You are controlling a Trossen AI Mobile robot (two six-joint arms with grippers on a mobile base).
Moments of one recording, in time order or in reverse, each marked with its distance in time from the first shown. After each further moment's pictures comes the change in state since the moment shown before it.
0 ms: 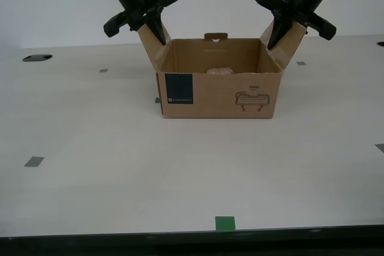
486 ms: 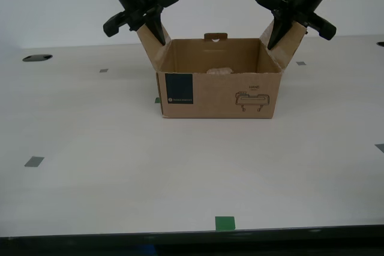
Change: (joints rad) arm 0 0.000 0.000 0.000 -0.001 0.000 0.000; arm 1 -0.001 0.000 0.000 0.000 -0.017 -0.002
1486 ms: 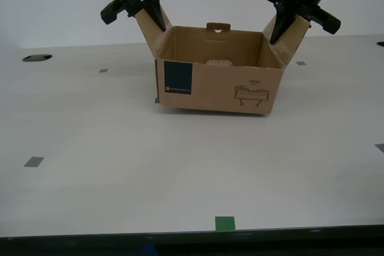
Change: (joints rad) arm 0 0.005 -0.041 0.000 -0.037 0.002 0.003; arm 1 -0.005 -0.071 -0.001 -0.014 0.022 0.000
